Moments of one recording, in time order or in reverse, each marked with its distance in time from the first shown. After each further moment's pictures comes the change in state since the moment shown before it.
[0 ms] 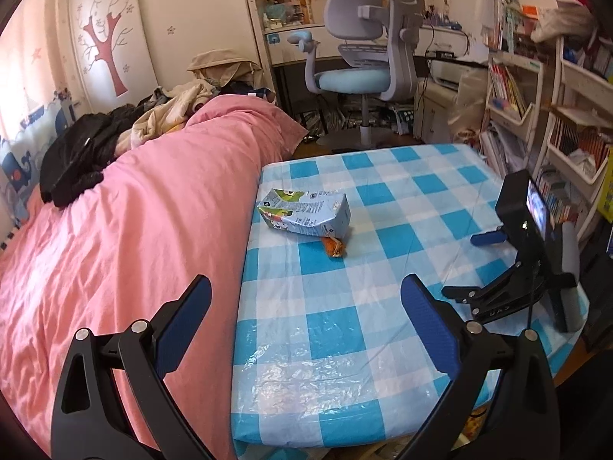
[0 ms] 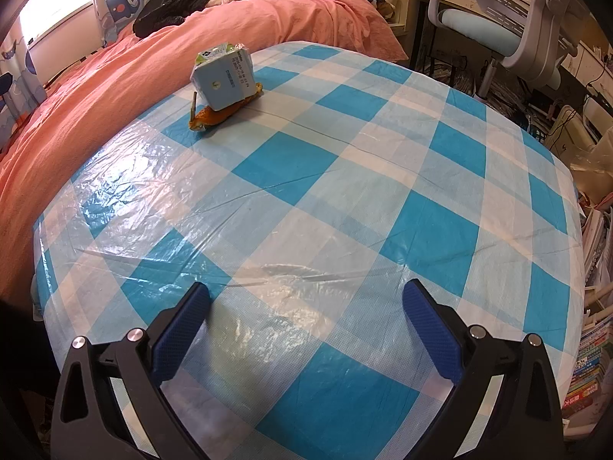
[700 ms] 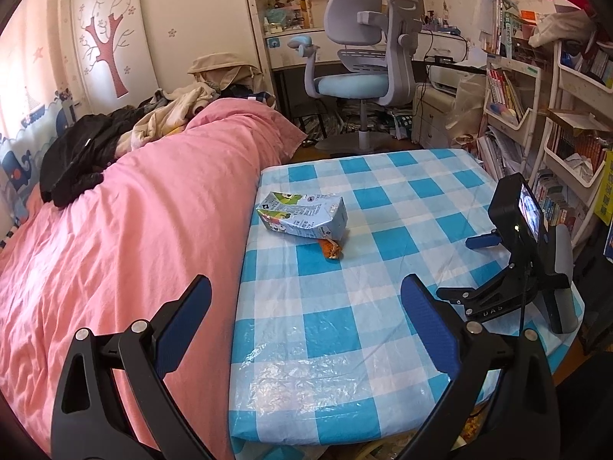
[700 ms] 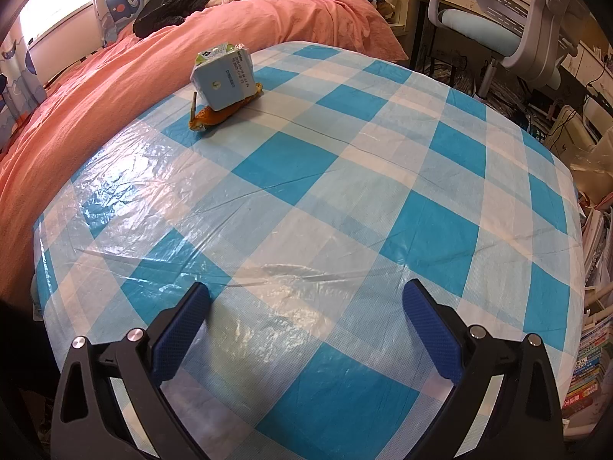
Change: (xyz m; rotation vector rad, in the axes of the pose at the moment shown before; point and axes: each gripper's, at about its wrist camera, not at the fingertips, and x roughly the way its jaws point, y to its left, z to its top) left arm -0.006 -0.004 -0.002 -0.007 -0.013 -0.003; right arm 0.000 -0.001 0.000 0.000 0.000 0.000
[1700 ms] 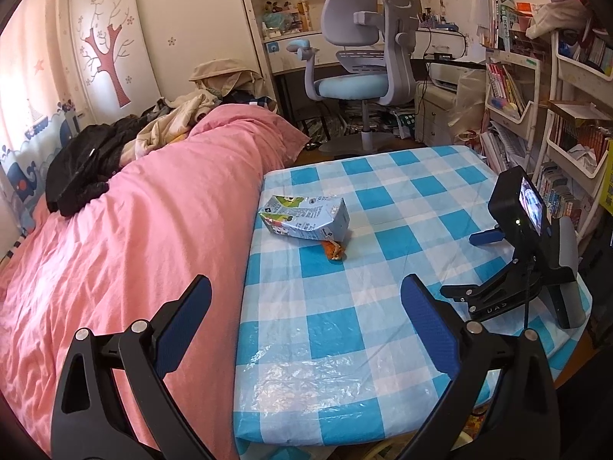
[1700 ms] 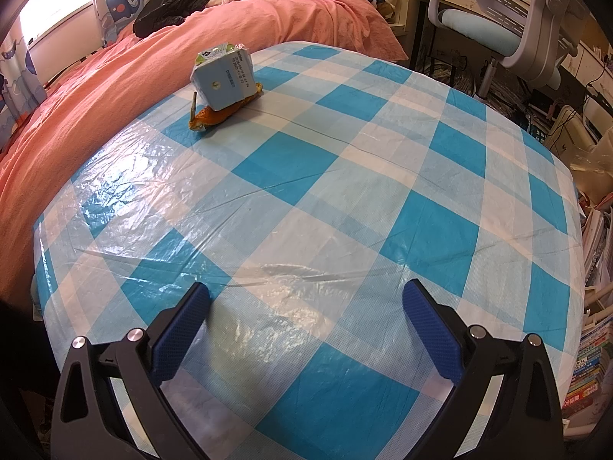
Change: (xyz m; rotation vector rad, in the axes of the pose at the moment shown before) left arm -0.001 -0.008 -0.002 0.041 -0.012 0.031; right arm 0.000 0.000 0.000 0.000 0.000 0.000
